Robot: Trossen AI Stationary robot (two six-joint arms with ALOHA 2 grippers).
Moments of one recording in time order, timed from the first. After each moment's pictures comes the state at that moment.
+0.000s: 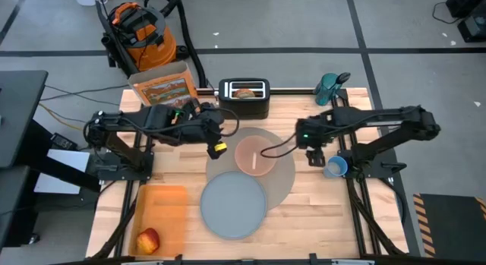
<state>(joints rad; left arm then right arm) -0.16 1.62 1.95 -1.30 -0.62 -0.46 -0.03 1.21 1.10 -1.24 0.04 0.08</state>
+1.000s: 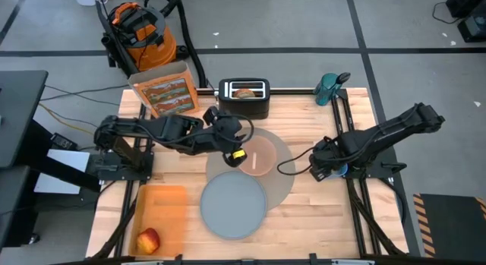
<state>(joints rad) -0.19 1.70 1.95 -1.02 -0.63 -0.48 0.29 1.10 0.77 -1.23 -0.02 1.33</state>
